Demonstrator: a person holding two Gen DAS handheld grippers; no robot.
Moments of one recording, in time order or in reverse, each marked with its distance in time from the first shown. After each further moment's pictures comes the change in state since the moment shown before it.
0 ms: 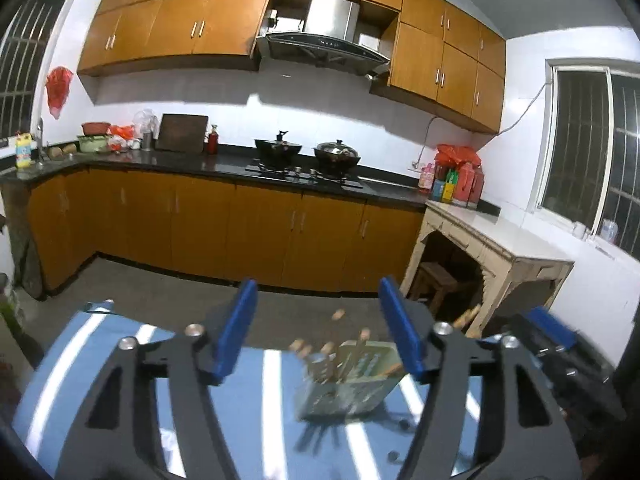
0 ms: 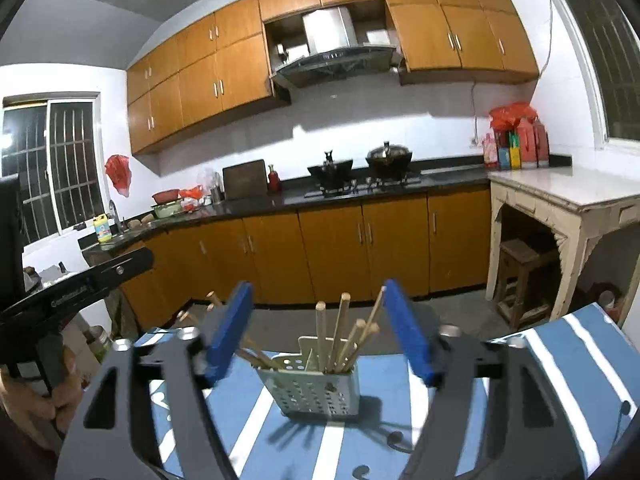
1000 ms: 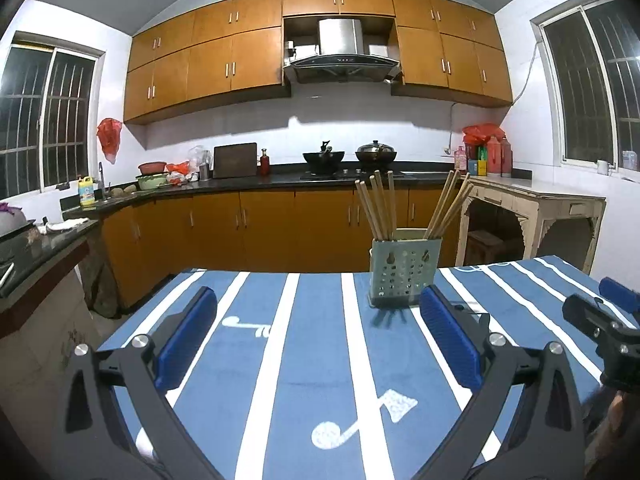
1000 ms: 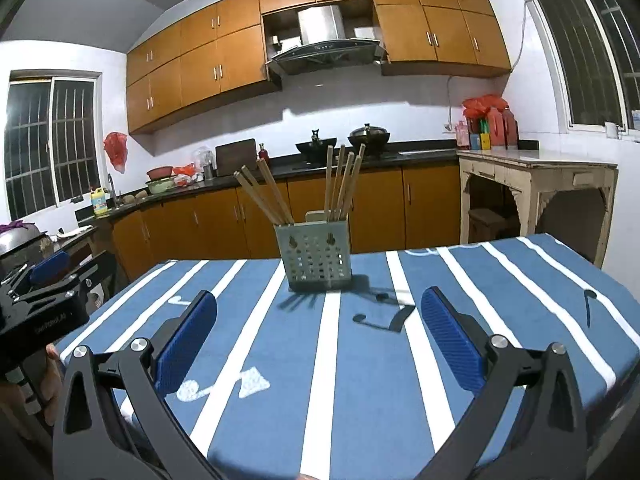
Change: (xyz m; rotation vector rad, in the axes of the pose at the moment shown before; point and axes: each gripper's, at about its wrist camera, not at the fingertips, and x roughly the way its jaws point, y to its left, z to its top) left arm -0.185 0.000 -0.180 0.155 -0.087 0.220; right arm -0.143 0.034 -0.149 -0.006 0.035 -0.078
